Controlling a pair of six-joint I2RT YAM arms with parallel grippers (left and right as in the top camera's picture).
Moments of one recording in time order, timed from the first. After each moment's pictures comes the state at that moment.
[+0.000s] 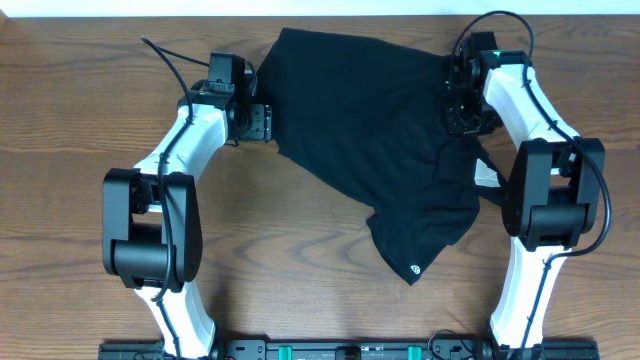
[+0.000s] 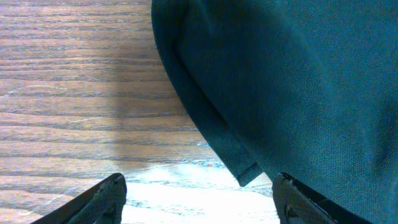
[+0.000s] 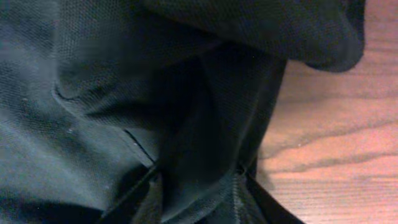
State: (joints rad) left arm -0.12 1.99 1.38 -0.55 0.05 -0.09; right arm 0.05 2.24 1.79 -1.07 0.10 -0.04
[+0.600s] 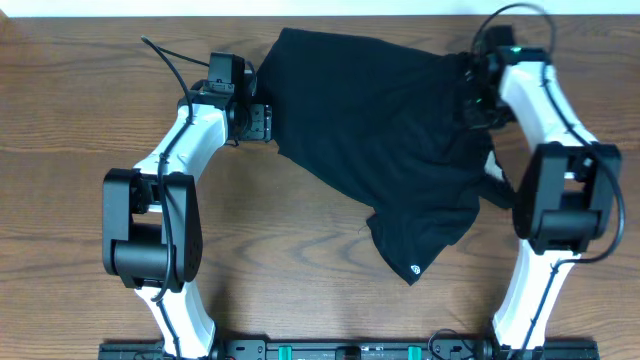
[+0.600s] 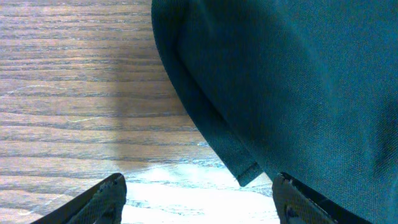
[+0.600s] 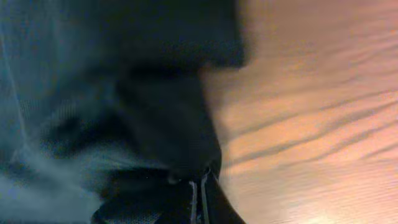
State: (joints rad) left arm -0.12 1.99 1.38 -0.55 0.05 -0.09; right arm -0.04 2.19 1.83 -1.01 0.18 -0.02
